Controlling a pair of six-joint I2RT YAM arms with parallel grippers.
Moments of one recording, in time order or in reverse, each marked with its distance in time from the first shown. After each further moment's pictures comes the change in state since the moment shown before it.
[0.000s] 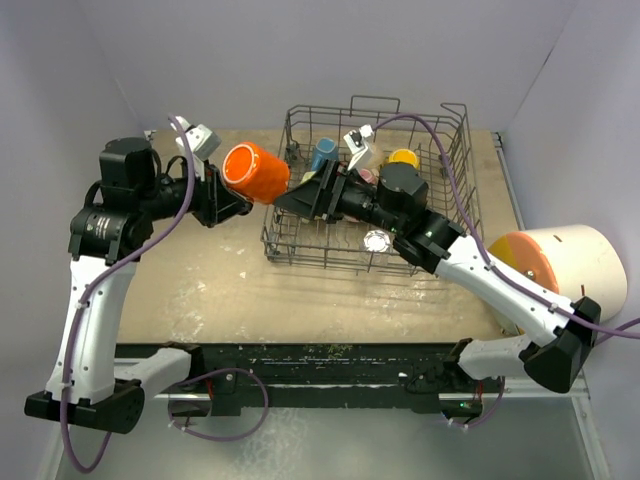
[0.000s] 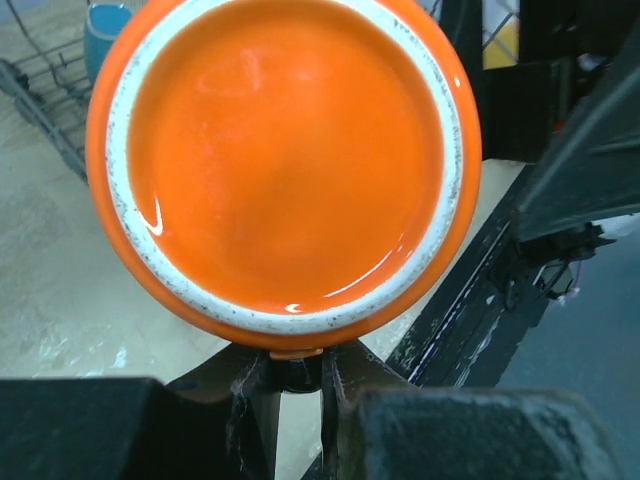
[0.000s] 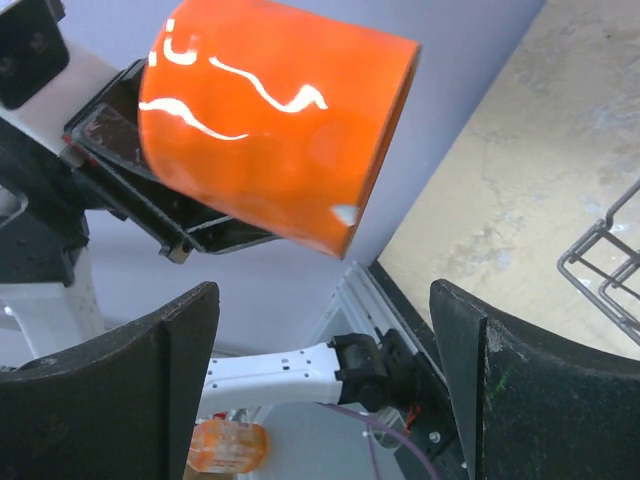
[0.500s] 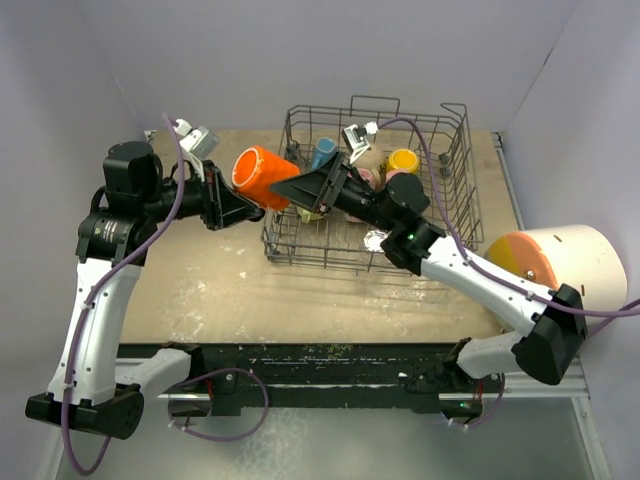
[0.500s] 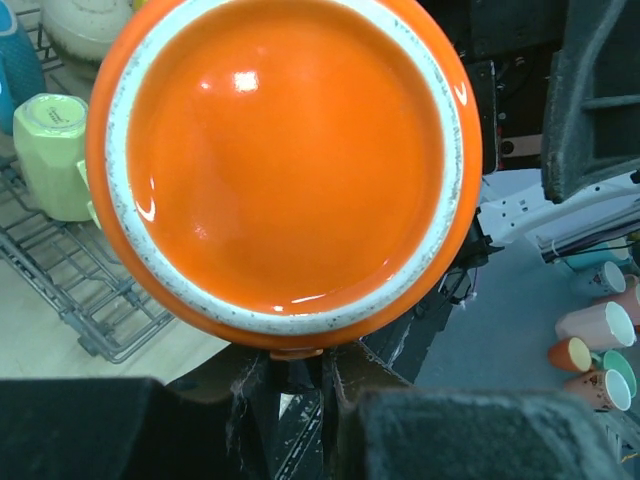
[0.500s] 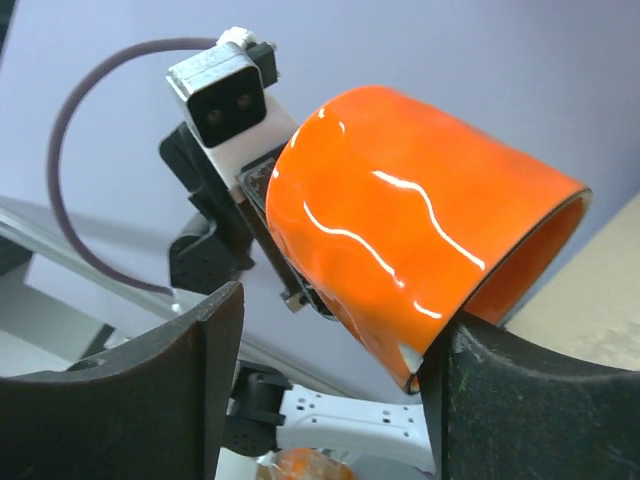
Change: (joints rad) left arm 0.000 -0.043 -0.088 0.145 0.179 -0.209; right arm 0.000 0.049 -0.107 0.499 -0.084 0.244
